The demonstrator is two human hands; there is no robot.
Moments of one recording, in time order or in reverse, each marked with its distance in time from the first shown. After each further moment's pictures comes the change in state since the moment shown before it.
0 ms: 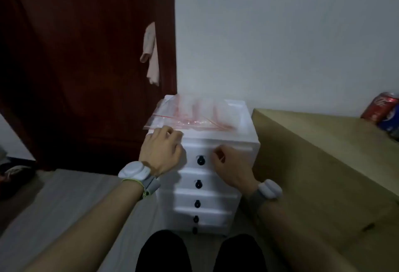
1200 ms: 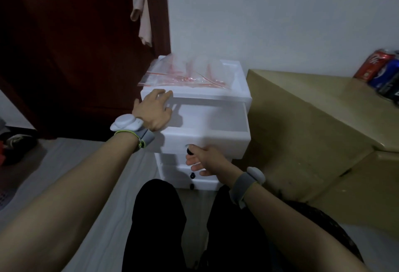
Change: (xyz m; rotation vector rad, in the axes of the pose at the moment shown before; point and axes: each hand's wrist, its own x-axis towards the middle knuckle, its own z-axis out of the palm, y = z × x) left_hand -0.019 0.007 -0.014 -0.073 -0.317 -0.171; right_hand -0.093 -0.026 0.038 0.694 -0.467 0.594
